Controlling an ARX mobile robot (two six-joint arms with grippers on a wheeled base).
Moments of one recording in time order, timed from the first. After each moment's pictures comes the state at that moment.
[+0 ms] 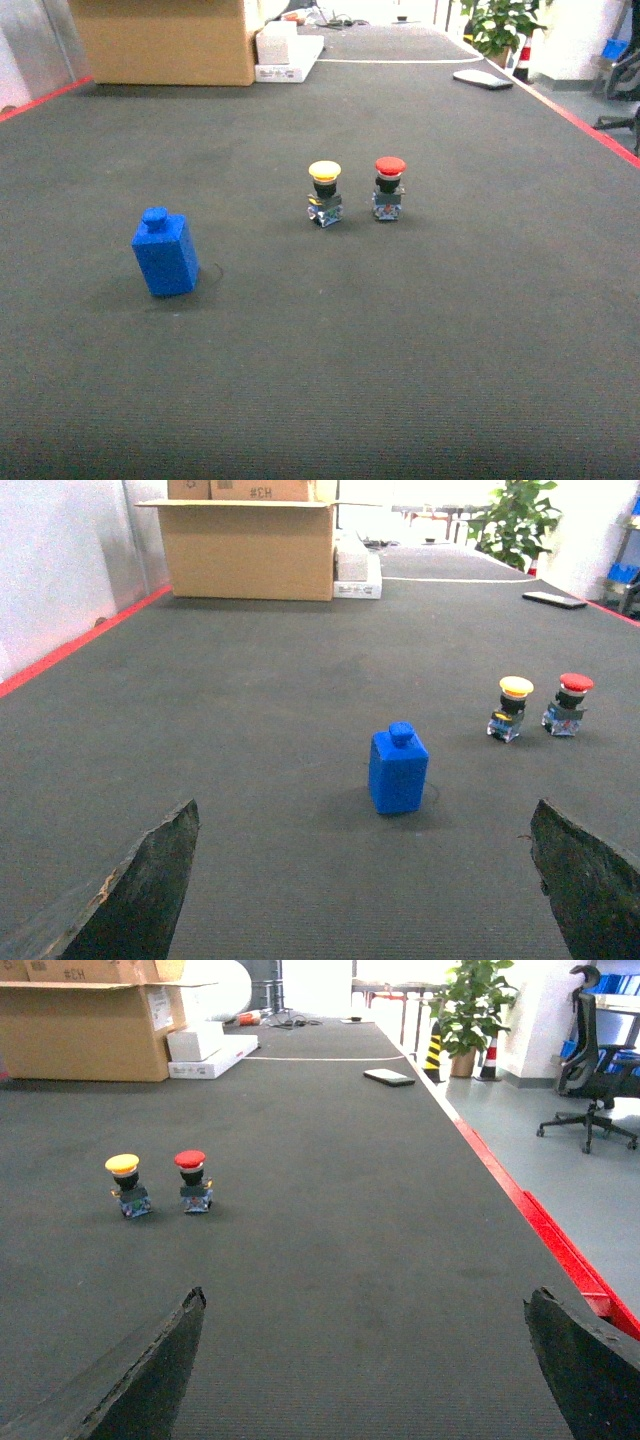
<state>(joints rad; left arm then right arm) 0.00 0.01 0.01 0.00 0.00 0.00 0.00 0.01 0.01 0.00 0.00 0.00</state>
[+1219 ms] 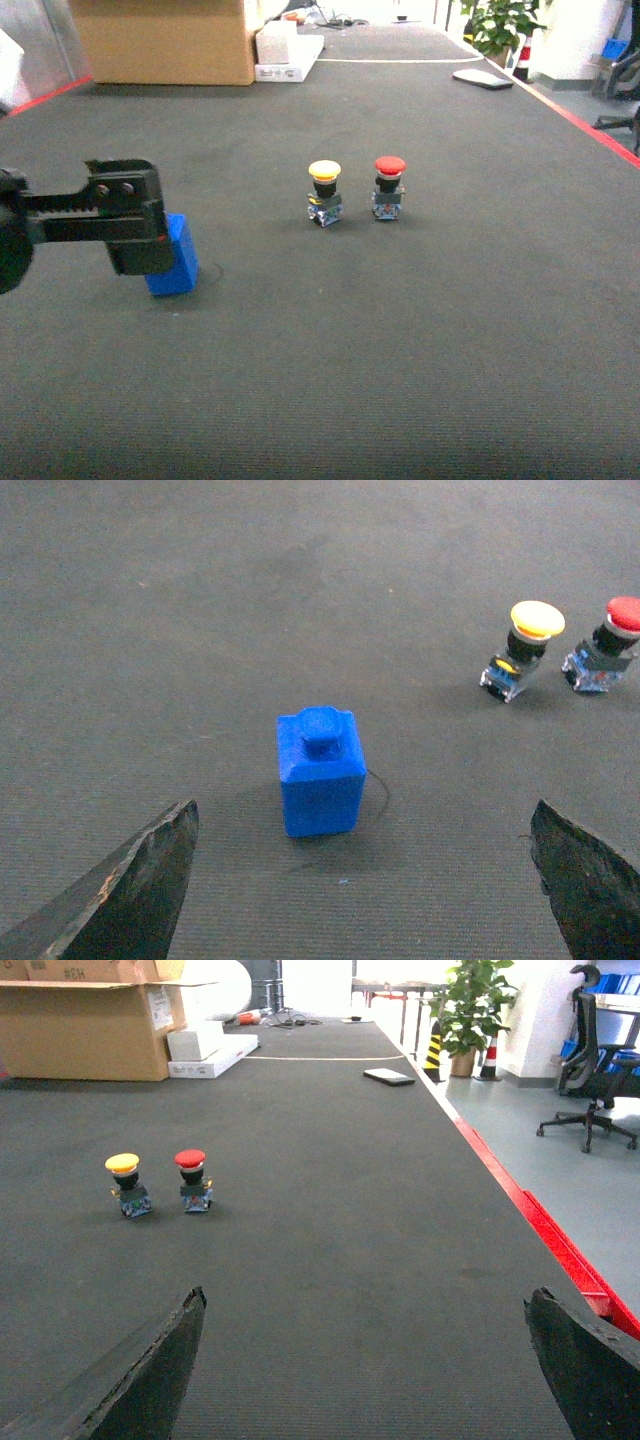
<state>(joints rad) -0.30 1.53 0.50 0.73 -0.28 -0.13 0.00 0.01 0.01 -0.01 0.00 0.00</state>
